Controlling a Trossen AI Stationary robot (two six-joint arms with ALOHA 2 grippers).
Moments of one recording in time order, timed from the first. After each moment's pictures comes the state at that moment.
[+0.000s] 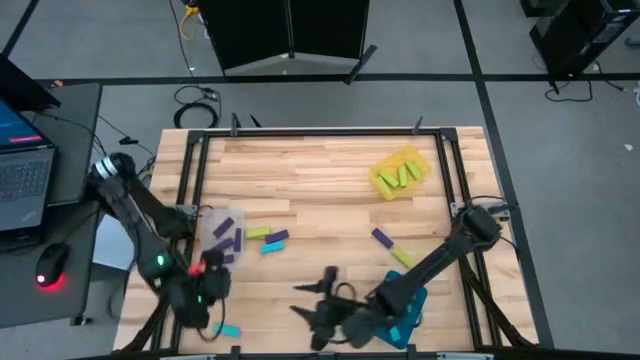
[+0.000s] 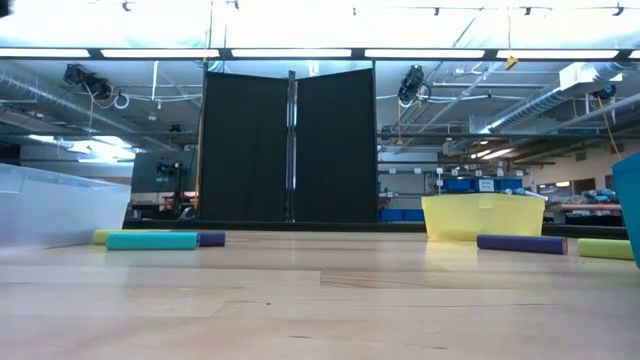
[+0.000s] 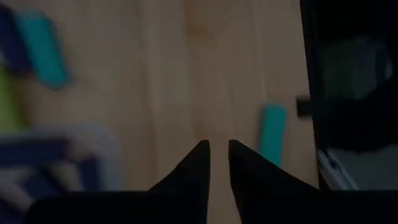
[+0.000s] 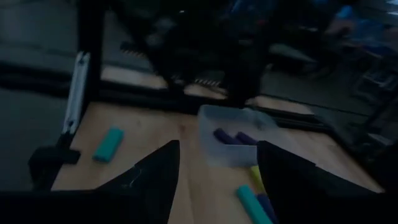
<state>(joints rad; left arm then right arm) -0.96 1.28 1.02 -0.94 -0.21 -0.86 0.63 2.08 1.59 0.14 0.86 0.01</state>
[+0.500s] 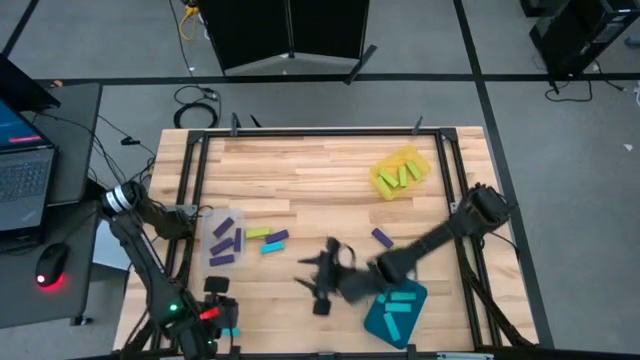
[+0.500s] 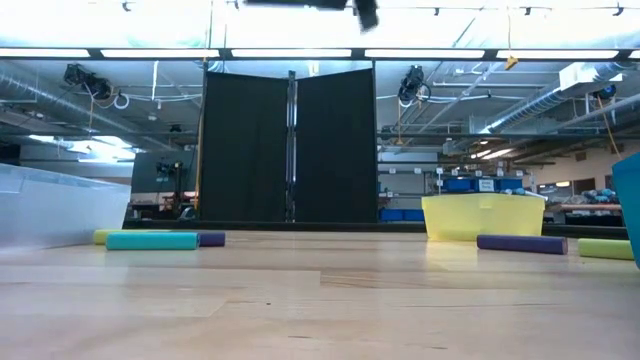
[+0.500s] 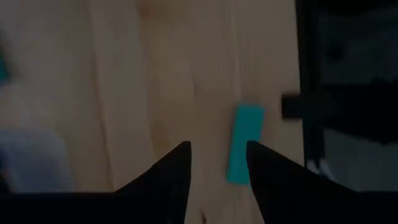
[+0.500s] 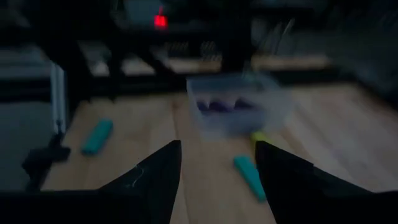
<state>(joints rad) -1.05 1.62 1.24 -0.97 -0.22 -0.95 0.50 1.93 1.33 0.21 0.67 0.23</state>
